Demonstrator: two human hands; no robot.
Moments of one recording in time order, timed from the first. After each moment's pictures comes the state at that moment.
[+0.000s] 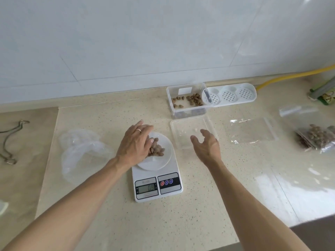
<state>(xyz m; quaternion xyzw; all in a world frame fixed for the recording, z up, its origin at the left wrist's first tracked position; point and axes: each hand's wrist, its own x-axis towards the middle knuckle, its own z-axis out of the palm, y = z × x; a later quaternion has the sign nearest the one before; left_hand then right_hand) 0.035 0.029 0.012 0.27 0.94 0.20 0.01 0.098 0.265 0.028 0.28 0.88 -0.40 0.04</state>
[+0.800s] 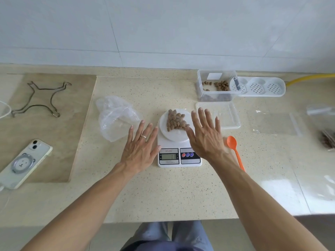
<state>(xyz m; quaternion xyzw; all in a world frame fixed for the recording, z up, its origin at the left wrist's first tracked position) 0.147 -0.049 -0.019 0.20 0.98 0.04 0.03 0.136 0.189 0.034 -0.03 0.99 -0.07 0.07</state>
